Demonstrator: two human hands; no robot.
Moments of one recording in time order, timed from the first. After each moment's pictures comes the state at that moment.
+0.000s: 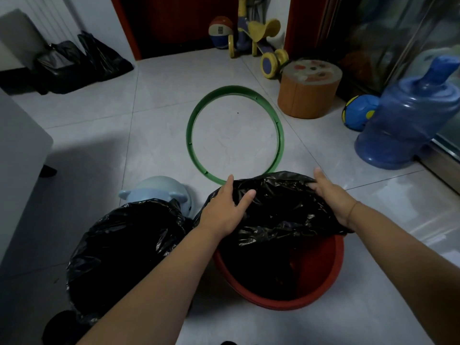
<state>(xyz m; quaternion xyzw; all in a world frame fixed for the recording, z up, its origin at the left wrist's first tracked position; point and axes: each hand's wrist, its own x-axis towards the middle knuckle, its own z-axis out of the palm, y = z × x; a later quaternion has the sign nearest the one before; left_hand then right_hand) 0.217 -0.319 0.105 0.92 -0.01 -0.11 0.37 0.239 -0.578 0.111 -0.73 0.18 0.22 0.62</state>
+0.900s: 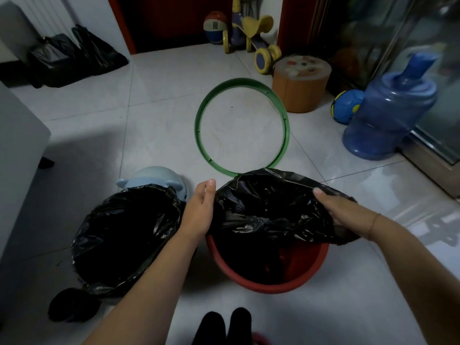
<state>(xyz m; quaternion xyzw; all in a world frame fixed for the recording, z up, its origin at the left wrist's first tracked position) 0.166 -0.302 0.112 0.84 0.09 -0.02 0.54 0.156 -0.614 0.135 -0.81 0.06 0.25 0.54</state>
